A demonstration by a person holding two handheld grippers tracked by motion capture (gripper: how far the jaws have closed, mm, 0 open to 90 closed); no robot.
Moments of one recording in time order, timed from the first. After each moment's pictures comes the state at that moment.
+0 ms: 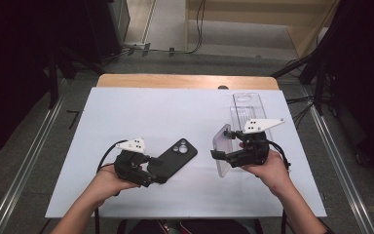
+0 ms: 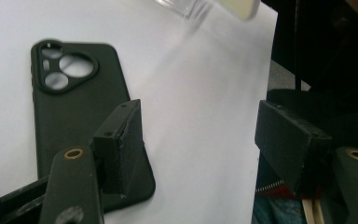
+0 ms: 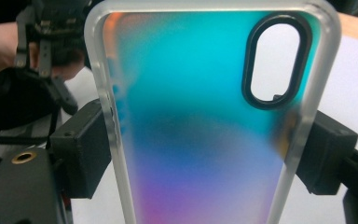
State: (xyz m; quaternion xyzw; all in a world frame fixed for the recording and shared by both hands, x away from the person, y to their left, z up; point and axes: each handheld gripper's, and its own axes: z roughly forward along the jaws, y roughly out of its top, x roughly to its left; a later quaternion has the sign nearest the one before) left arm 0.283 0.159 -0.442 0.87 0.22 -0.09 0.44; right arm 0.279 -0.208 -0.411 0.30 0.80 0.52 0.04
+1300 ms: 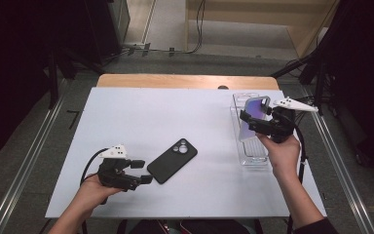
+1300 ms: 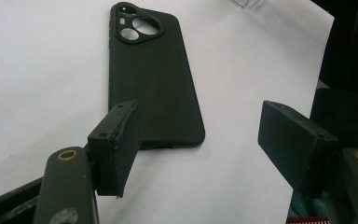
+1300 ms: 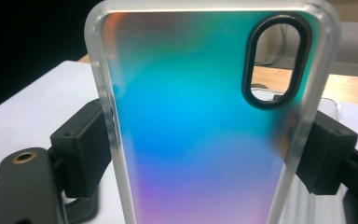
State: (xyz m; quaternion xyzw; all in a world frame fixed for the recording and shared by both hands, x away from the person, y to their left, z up) left arm 0.272 0.200 -0.460 0.85 0.30 -0.03 0.43; right arm 0.312 -0.266 -0.396 0.52 0.66 0.49 0.22
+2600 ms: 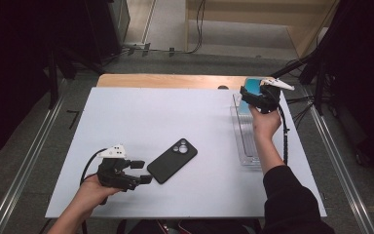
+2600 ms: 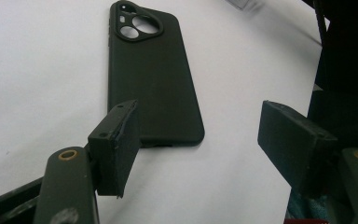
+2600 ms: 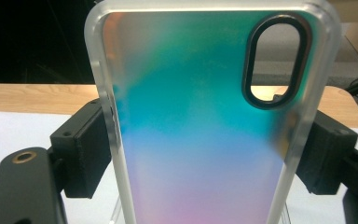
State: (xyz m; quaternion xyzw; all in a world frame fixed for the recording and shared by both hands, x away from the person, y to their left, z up) left arm 0.273 0.203 -0.463 0.85 0.30 -0.04 0.44; right arm 0.432 -0.279 -0.448 0.61 0.59 0.44 0.30
